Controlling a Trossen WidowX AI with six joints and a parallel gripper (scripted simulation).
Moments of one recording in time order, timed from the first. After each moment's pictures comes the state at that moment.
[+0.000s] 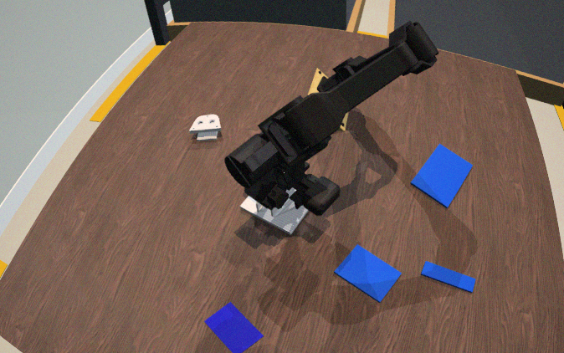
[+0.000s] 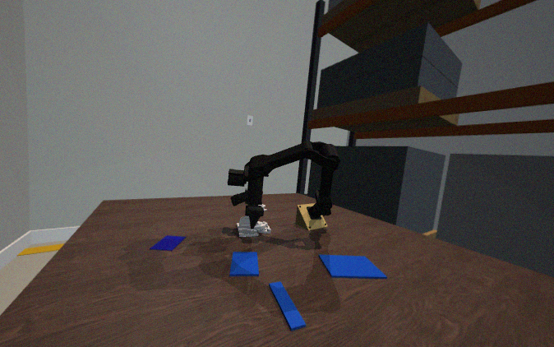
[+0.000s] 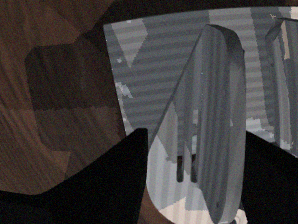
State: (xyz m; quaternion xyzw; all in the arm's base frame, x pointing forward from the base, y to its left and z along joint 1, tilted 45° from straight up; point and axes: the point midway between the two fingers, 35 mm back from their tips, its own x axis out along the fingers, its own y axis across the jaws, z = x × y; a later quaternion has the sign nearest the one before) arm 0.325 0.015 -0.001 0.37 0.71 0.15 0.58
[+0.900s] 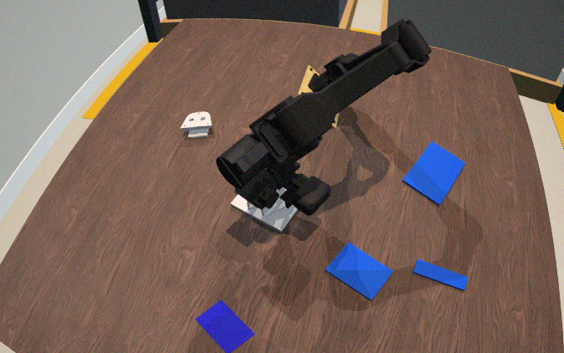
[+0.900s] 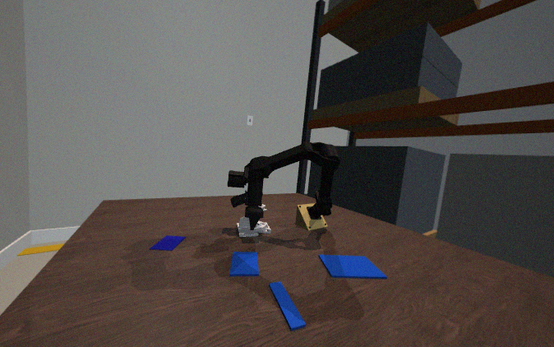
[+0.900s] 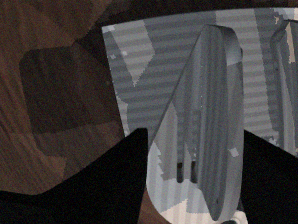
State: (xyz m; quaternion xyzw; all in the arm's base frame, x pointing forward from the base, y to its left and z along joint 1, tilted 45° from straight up) arm 0.325 0.020 -0.006 0.37 0.71 0.14 0.58
